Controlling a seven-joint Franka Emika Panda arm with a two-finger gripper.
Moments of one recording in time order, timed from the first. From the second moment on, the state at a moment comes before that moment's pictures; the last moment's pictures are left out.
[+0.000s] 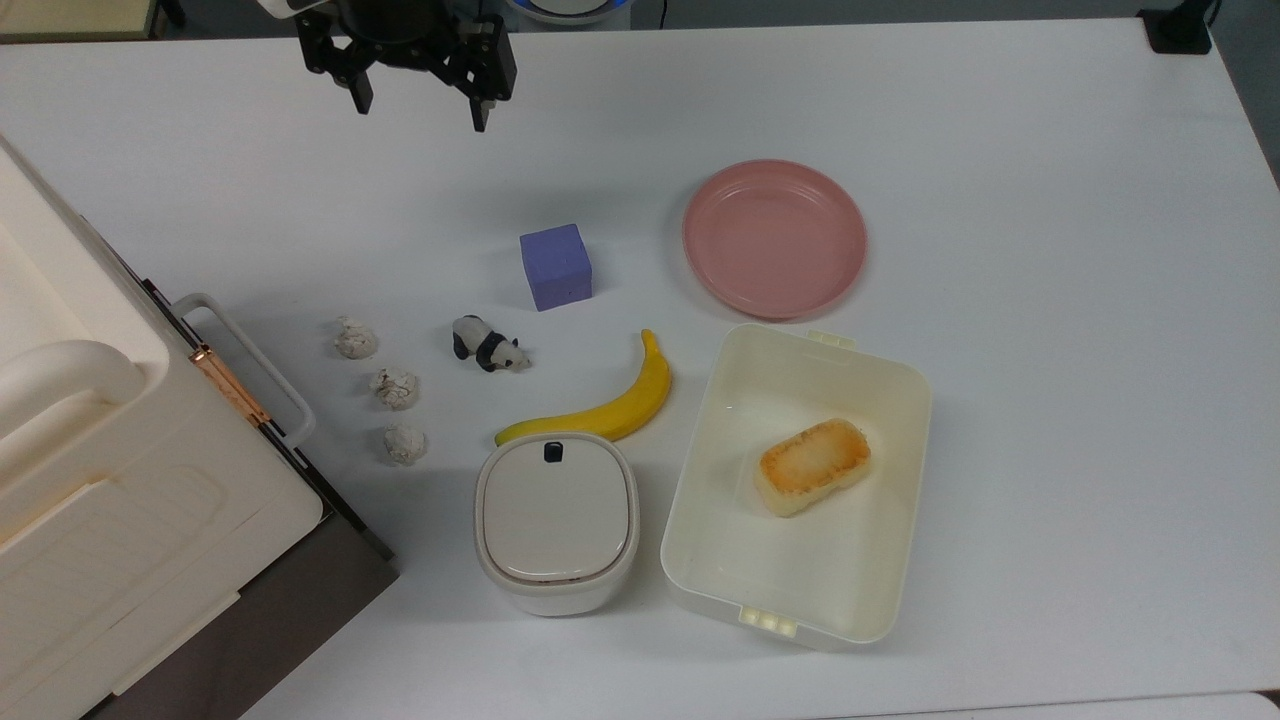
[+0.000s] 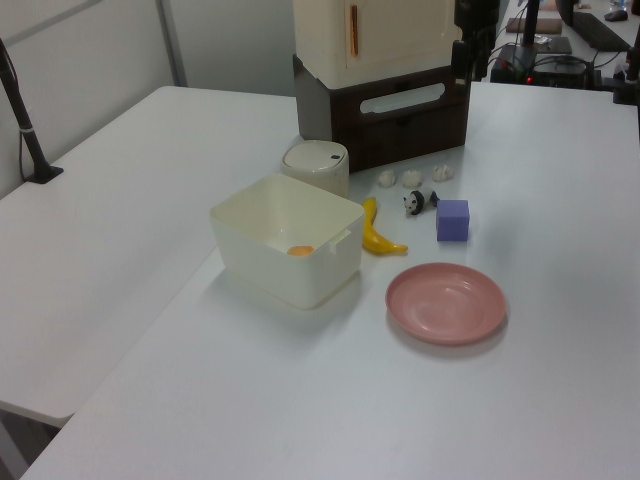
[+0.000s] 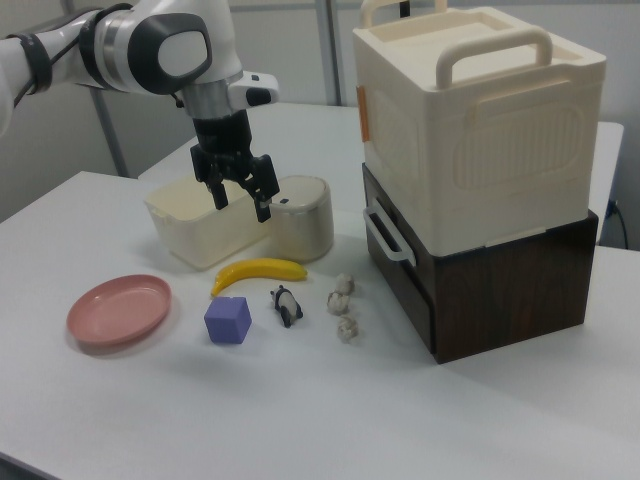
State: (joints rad) arm 0.01 0.09 -0.13 -1.62 -0.03 1.71 0.03
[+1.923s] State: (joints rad) arm 0.20 0.32 -0.12 -1.88 -0.07 2.06 -0.13
